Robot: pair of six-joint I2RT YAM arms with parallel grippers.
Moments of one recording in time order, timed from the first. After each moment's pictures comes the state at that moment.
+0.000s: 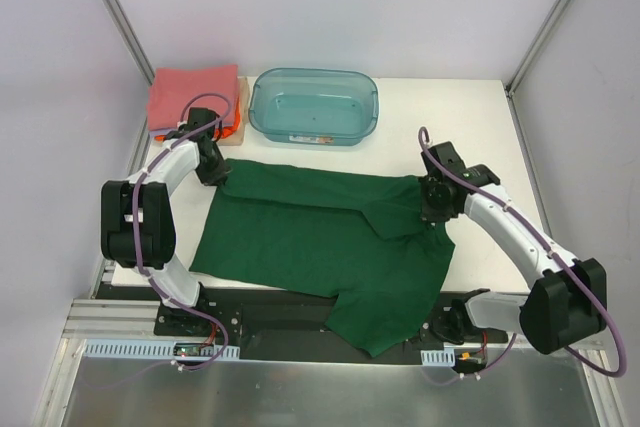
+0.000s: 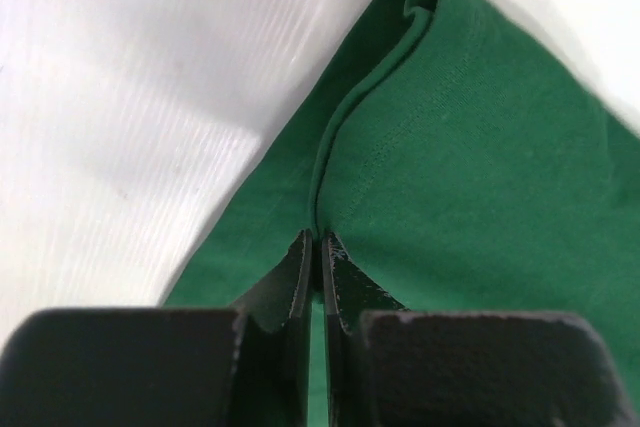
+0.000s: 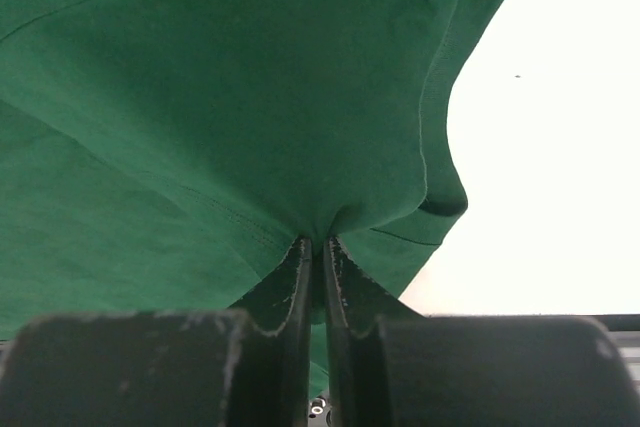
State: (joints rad) left arm -0.04 1.67 1.15 -0.64 -0.07 -0.52; right arm 0.39 1.24 0.97 -0.93 0.14 0.35
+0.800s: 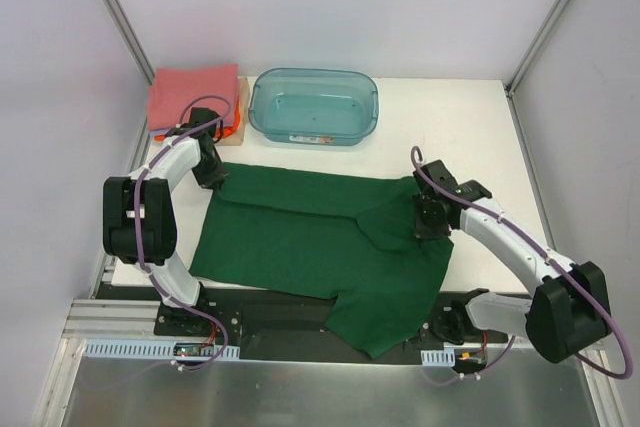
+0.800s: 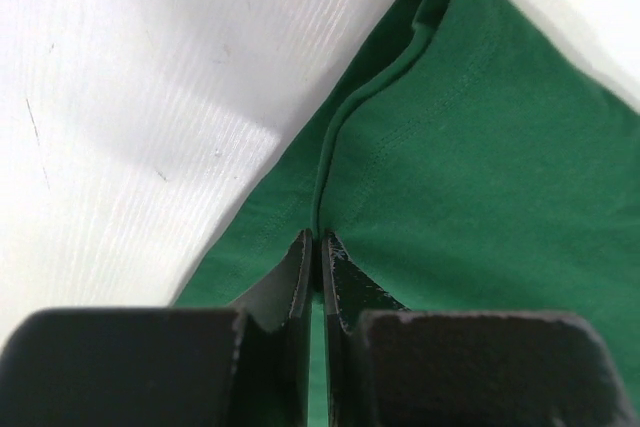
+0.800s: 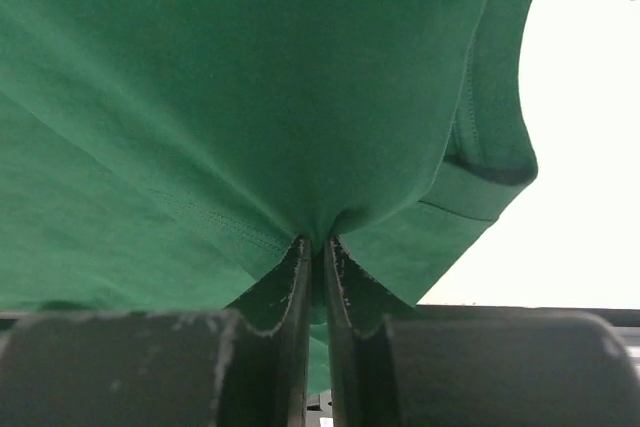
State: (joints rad) left arm -0.04 1.69 1.16 -0.74 -0.14 -0.52; right arm 0.45 1.21 0.84 -0.90 0.09 0.43
